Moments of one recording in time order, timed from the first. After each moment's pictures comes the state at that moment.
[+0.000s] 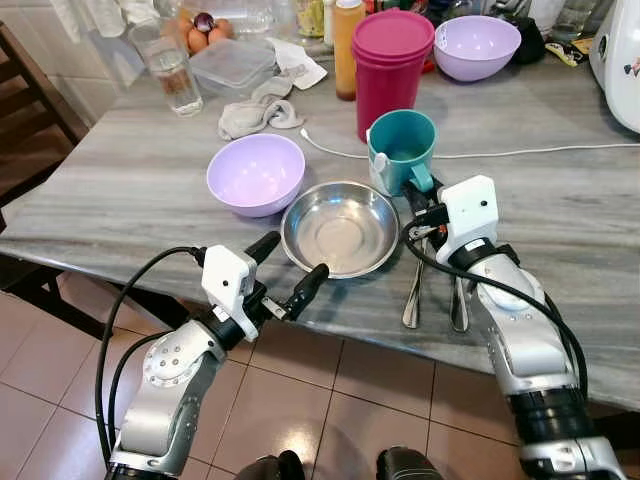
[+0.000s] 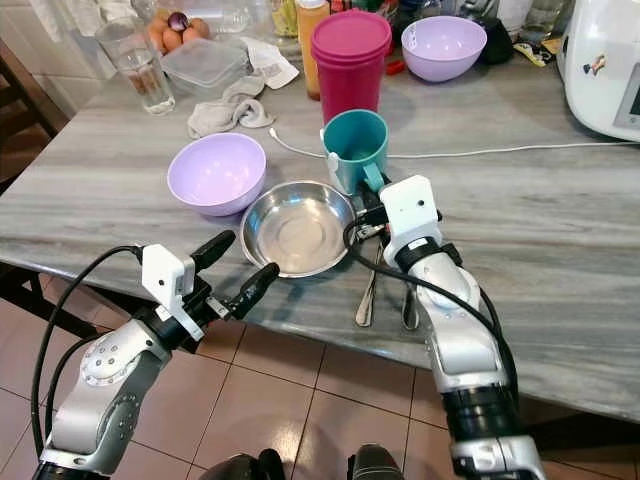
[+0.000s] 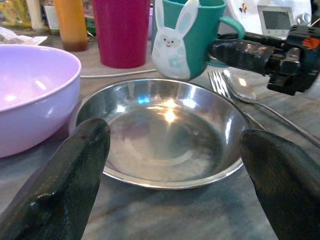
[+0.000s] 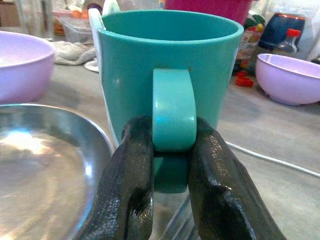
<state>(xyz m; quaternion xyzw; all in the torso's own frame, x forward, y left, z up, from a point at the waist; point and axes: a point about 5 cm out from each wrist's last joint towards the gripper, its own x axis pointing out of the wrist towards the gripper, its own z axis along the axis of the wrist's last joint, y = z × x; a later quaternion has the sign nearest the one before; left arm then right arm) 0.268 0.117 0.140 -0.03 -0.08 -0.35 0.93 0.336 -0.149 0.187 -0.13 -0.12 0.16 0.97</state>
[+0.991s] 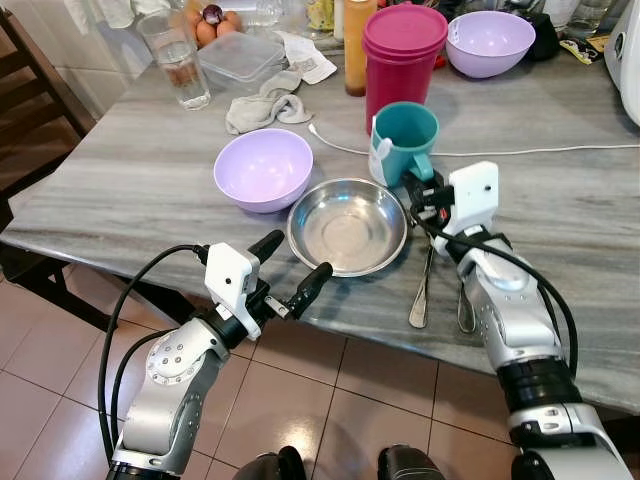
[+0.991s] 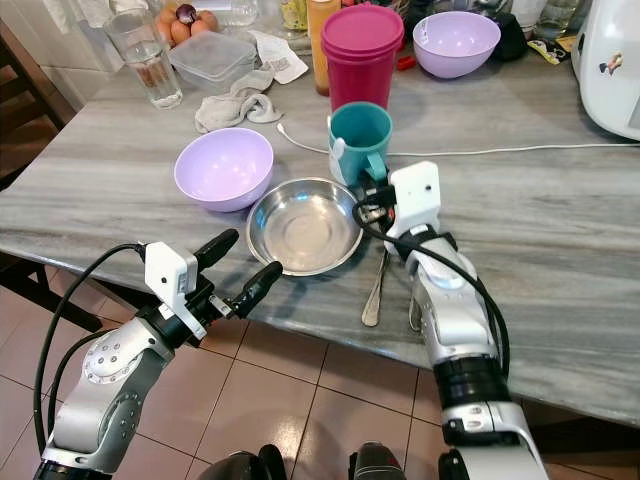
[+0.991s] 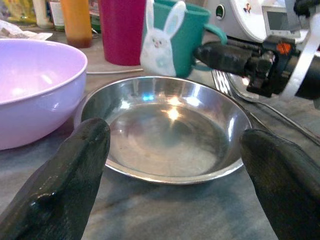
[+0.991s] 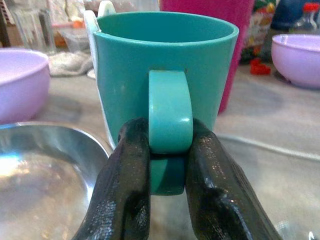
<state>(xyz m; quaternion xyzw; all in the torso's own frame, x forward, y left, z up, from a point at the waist) 0.268 0.115 0.142 -0.03 -0.08 -0.35 0.93 0.353 -0.152 0.178 -0.07 -0.10 0.17 0.98</state>
